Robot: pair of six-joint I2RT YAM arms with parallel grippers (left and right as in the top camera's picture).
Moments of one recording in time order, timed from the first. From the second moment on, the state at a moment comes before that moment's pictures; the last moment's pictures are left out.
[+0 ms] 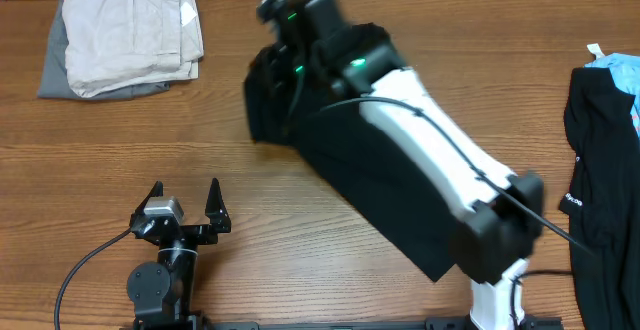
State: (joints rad) left arm 0.12 0.02 0.01 -0.06 0.13 -0.17; right arm 0.65 2.06 2.00 -0.67 -0.42 0.31
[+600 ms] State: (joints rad) left arm 0.12 0.02 0.01 -0.06 0.13 -0.17; right arm 0.37 2.09 2.28 -1.29 -0.27 0.33
